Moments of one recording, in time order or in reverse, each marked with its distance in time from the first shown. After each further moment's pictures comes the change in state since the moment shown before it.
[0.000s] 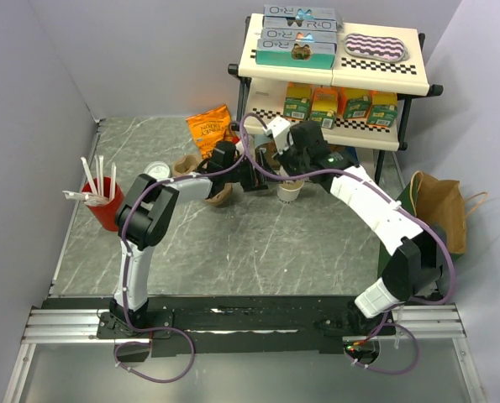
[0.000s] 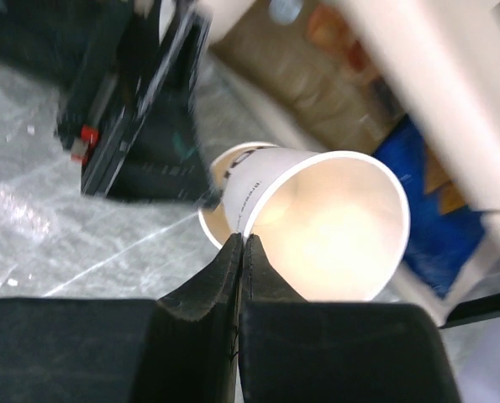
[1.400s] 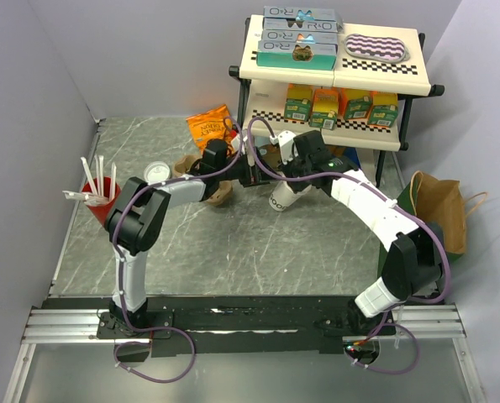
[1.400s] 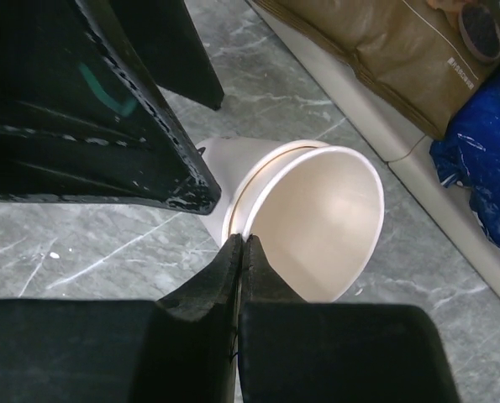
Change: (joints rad) left arm 0.017 -0.092 -0.097 0.179 0.113 -0.023; right arm -0.049 0.003 -0.099 -0.005 -0.112 0.103
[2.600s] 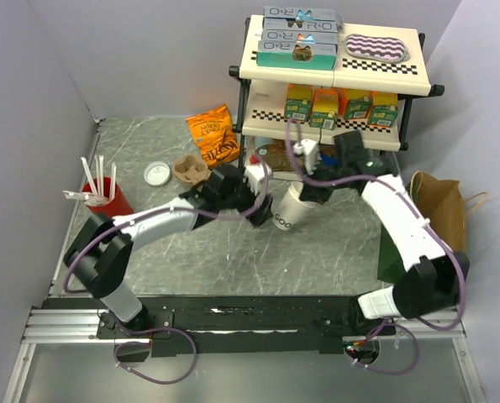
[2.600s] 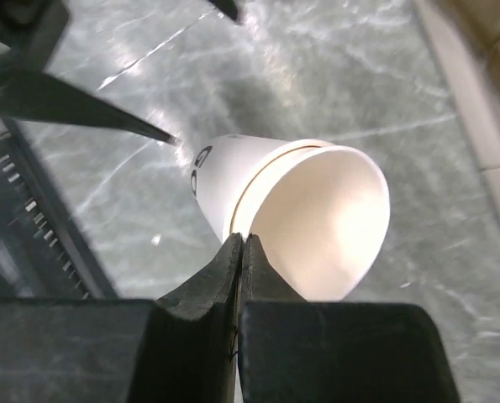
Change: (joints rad) left arm -0.231 -0.428 -0.266 -0.408 -0.440 0.887; right arm -0.246 -0.143 0.009 -0.331 -0.570 -0.338
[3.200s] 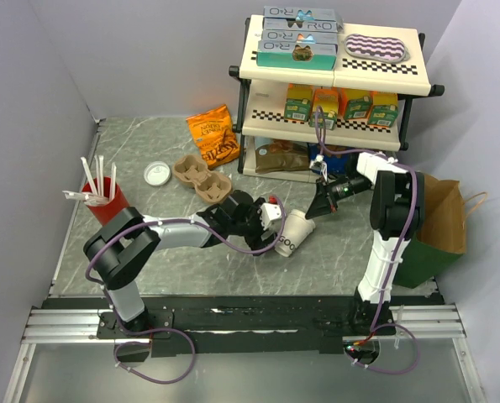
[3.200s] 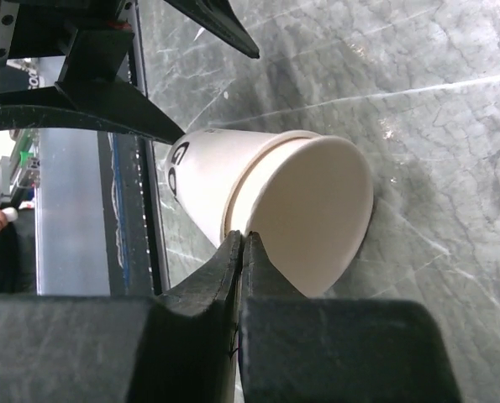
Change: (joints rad) left arm -0.109 0.141 -0.113 0.147 0.079 0.204; right arm -0.268 0.675 0.131 -0.451 -0.473 -0.624
